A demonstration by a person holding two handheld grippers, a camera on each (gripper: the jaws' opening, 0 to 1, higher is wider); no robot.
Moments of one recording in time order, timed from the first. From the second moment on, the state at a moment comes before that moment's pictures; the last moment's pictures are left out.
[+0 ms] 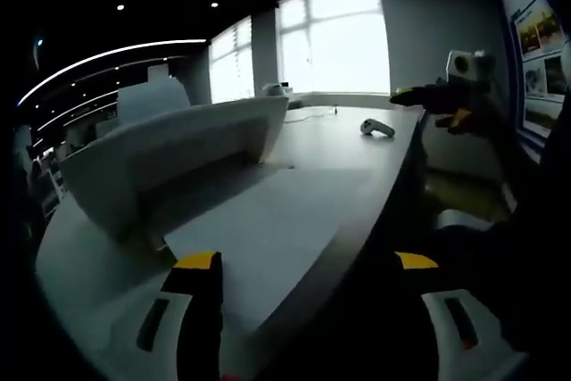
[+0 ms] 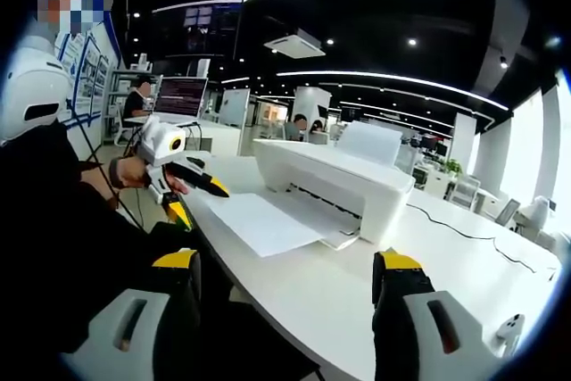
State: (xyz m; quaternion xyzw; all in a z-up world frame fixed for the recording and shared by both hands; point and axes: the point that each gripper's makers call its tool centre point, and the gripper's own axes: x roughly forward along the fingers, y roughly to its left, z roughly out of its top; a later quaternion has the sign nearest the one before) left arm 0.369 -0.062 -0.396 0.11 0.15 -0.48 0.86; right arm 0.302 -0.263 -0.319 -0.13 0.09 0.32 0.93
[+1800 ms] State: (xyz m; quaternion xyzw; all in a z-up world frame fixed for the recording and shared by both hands) left arm 0.378 -0.062 -0.394 0.16 0.12 -0.47 0.86; right arm 0.302 -0.262 -0.317 -0.13 0.09 0.32 0.93
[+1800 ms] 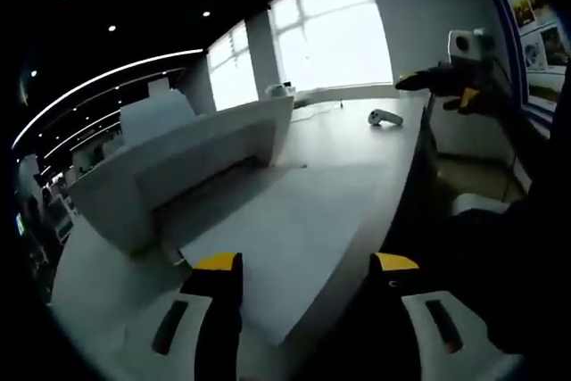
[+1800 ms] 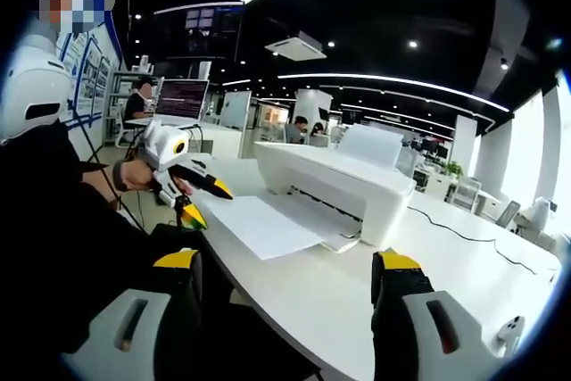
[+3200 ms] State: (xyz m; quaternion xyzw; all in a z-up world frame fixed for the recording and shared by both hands) left arm 0.386 -0.058 -0.401 0.22 0.10 -0.45 0.86; right arm 0.299 -0.254 -0.317 -0.13 0.08 0.33 0.93
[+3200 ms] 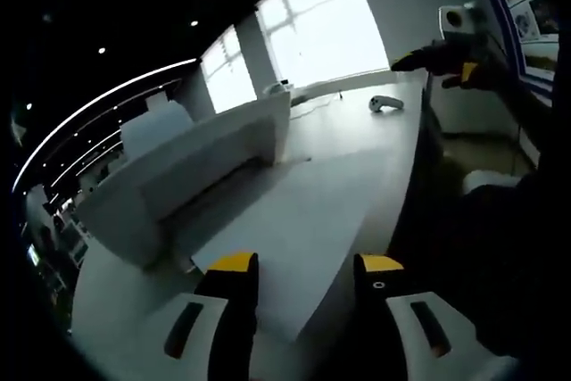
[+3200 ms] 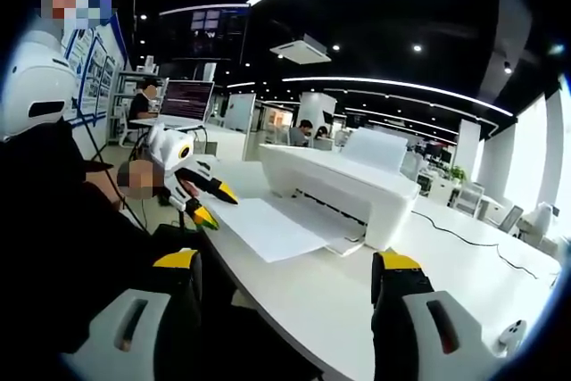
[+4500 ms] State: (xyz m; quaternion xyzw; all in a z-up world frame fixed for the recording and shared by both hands) left arm 0.389 -0.060 -0.401 0.22 0.09 -0.45 0.86; right arm 0.300 -0.254 -0.318 -0.14 0.08 0.34 0.93
